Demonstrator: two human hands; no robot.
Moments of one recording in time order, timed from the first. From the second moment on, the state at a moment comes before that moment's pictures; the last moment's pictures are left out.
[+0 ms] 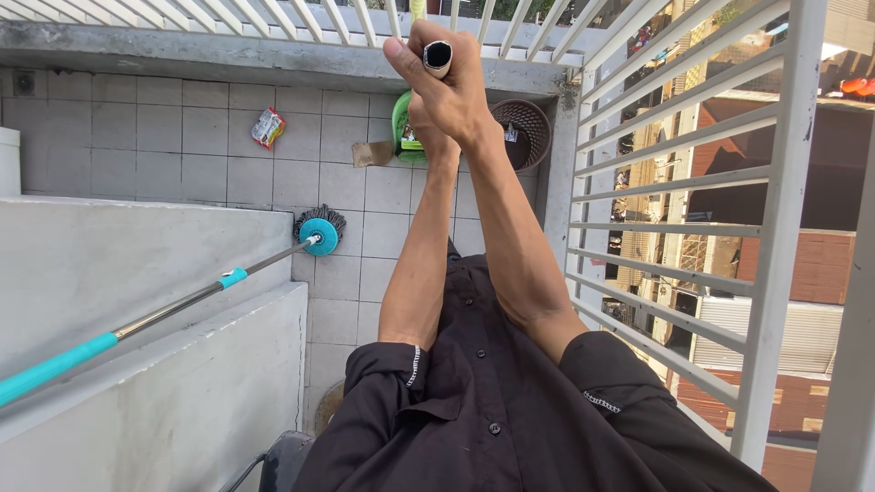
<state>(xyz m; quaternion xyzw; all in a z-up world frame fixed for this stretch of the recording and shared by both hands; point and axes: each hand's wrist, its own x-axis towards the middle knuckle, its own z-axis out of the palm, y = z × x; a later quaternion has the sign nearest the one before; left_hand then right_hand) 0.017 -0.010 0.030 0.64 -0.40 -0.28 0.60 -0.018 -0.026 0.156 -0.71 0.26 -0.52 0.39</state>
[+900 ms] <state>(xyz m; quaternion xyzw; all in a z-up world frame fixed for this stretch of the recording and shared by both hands) -0.024 0.146 0.035 0.44 -0.60 -0.32 0.59 -0.127 0.179 0.189 -0.73 0.26 -0.54 0.34</state>
